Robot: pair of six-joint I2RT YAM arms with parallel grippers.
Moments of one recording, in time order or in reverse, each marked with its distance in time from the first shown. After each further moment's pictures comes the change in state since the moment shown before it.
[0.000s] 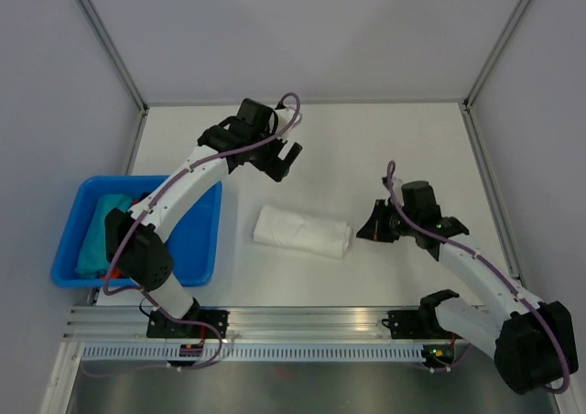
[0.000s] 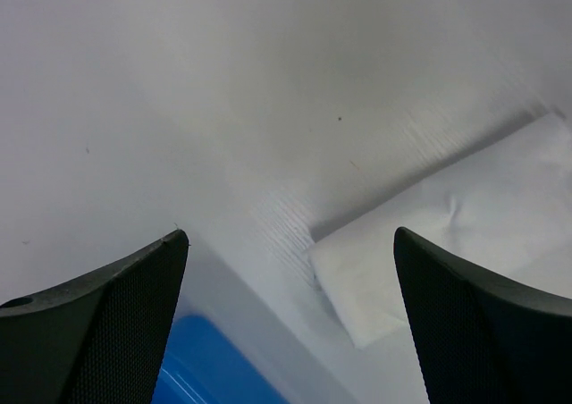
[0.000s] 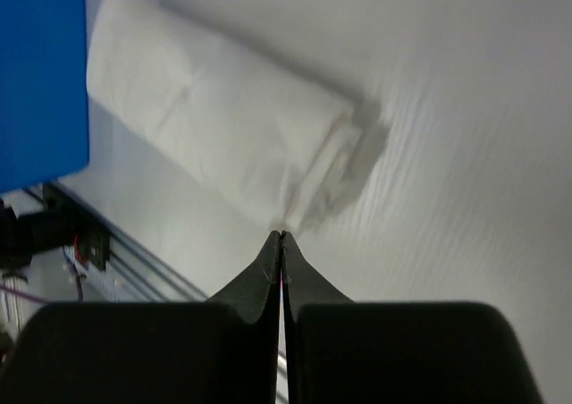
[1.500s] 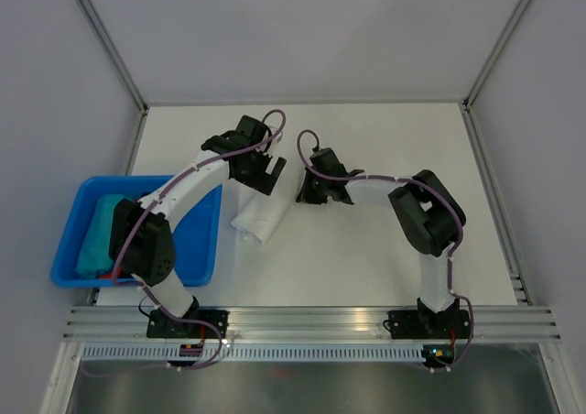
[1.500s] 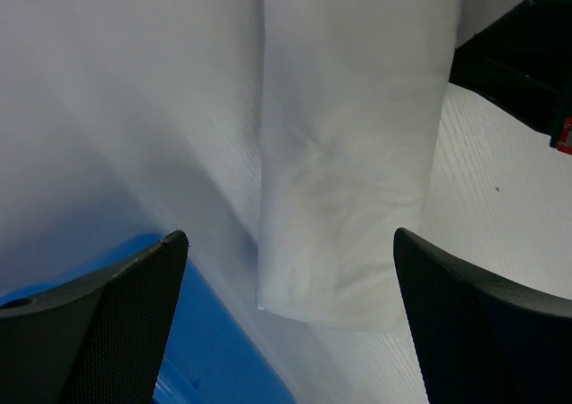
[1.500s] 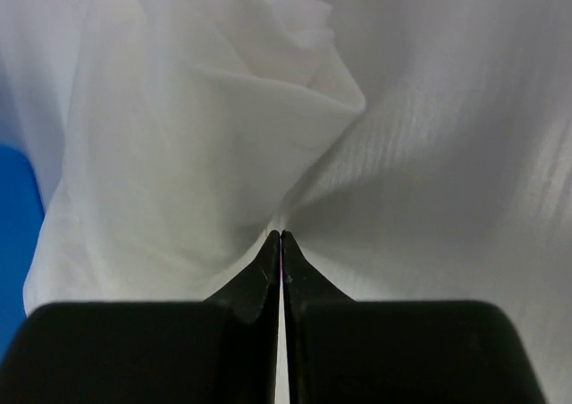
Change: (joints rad) left arm 0.074 0.002 -0.220 -0.037 -0.076 -0.140; right arm 0.411 0.948 0.545 0.354 0.362 0.309
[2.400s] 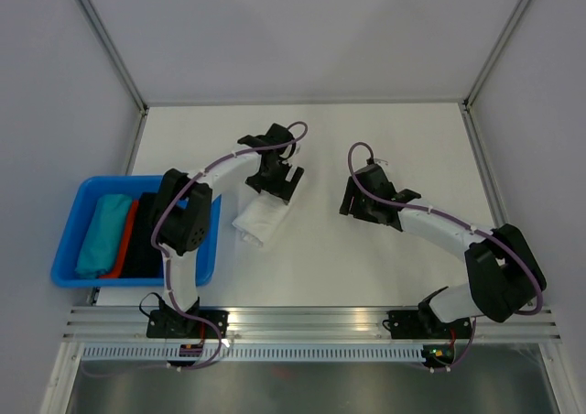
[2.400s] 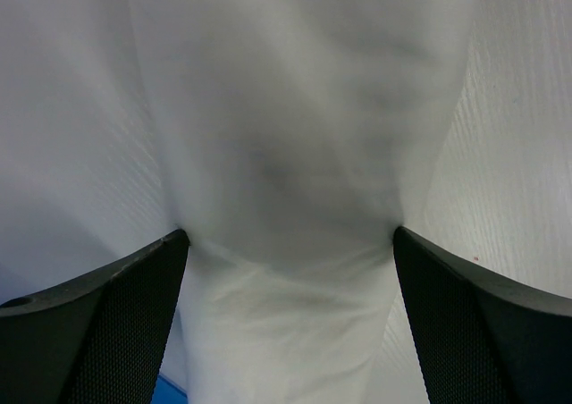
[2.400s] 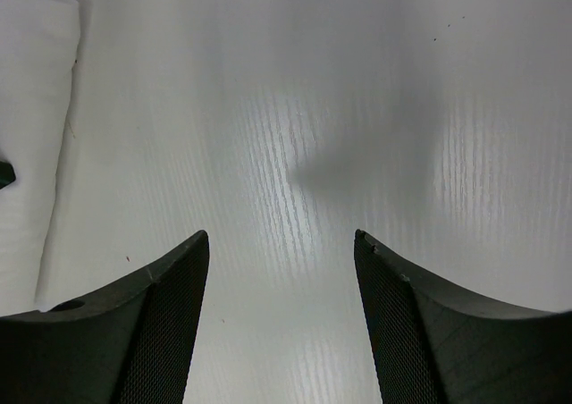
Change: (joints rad) left arm -0.066 0.351 0.151 0.000 0.002 -0.121; right arm -0.087 -0.578 -0.397 -0.266 0.296 -0.020
